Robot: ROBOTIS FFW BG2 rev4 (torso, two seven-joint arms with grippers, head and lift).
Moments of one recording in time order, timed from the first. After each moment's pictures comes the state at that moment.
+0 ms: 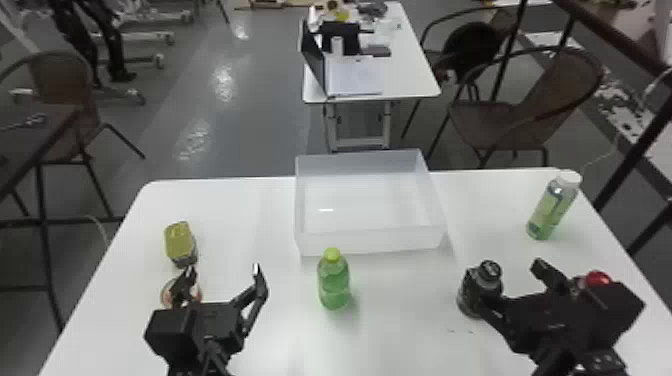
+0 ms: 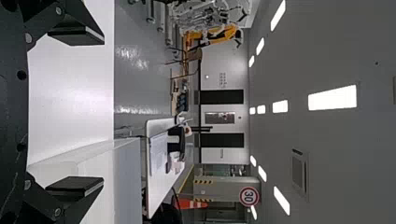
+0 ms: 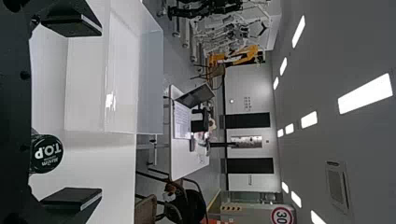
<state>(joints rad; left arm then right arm) 0.44 0.04 -0.06 -1.75 -0.02 -0.29 0.16 0.41 -0.07 0.02 -1.85 -0.09 -0.04 0.21</state>
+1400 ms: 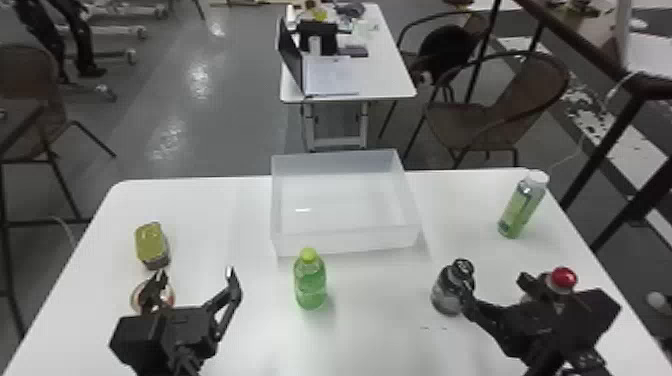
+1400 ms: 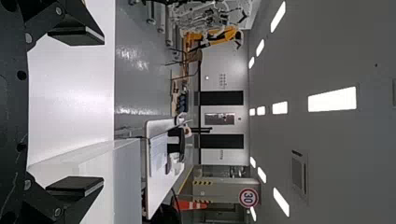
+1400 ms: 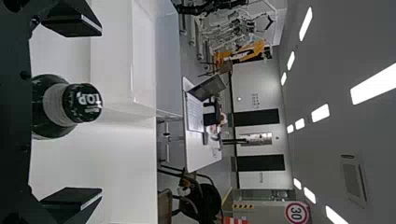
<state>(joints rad) 0.44 0.03 -0.05 -1.75 -0.02 -0.30 0.16 0.33 -0.10 -0.07 -1.61 -0.17 -0.12 0.33</state>
